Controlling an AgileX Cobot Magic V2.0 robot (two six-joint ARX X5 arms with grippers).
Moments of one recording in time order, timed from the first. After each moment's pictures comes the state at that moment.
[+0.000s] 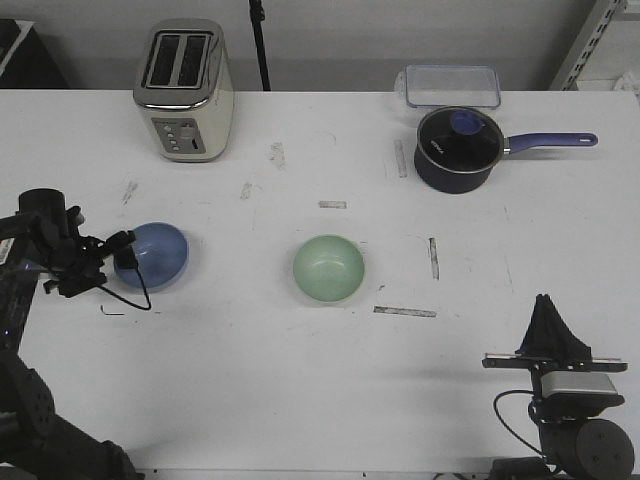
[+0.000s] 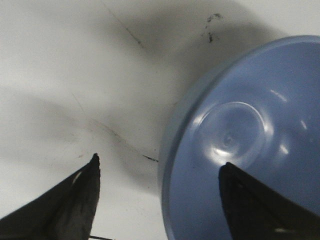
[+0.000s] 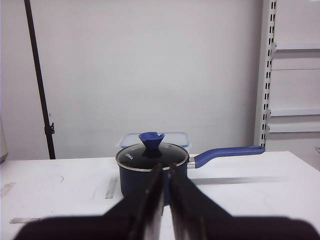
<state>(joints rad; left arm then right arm) 0.31 1.68 1.34 -0.86 0.26 -0.17 0.05 0.11 0.38 -0.10 0.06 0.03</state>
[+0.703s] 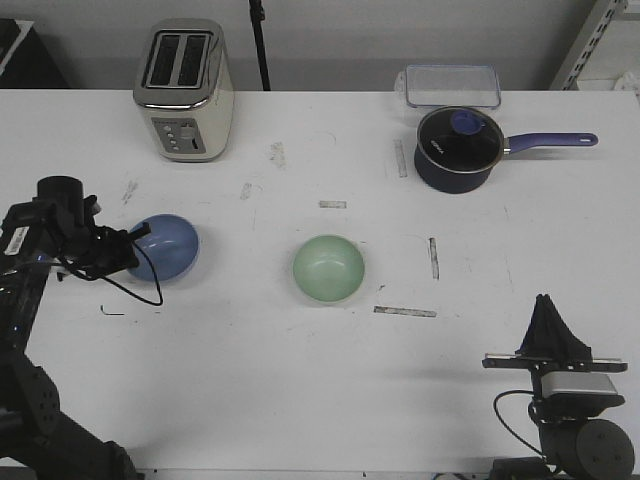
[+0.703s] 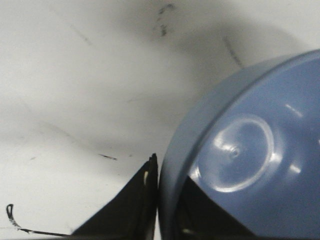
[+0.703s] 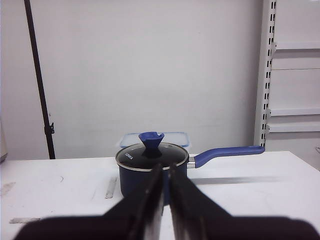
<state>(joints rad) 0.22 1.69 1.43 -0.92 0.26 -0.20 0.05 0.11 0.38 -0.10 0.06 0.03</state>
